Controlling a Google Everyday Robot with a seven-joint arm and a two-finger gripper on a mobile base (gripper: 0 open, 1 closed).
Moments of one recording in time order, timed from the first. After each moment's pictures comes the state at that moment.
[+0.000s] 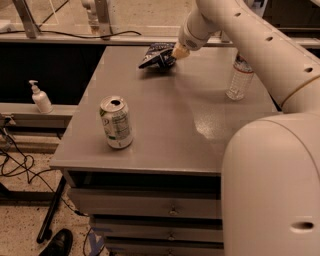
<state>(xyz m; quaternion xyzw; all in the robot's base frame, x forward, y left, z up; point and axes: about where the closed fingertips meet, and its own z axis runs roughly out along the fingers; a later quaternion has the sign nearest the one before) 0.818 -0.070 0.898 -0.58 0.73 -0.06 0.36</state>
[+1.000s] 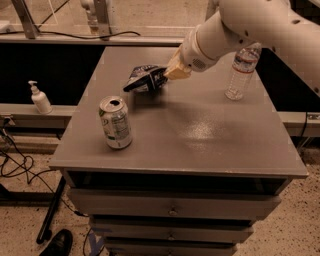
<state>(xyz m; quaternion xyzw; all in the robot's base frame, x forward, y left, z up) 0.665 -0.033 0.916 -0.62 0.69 0.05 0.38</state>
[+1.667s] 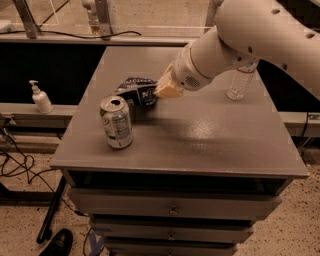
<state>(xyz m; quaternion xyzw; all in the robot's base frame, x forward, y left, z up) 0.593 -0.007 0.905 -0.62 0.69 0.09 0.36</state>
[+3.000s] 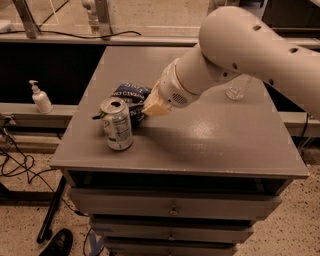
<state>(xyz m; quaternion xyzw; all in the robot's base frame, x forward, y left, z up) 0.553 0.022 0.880 -0.63 0.69 0.12 0.33</state>
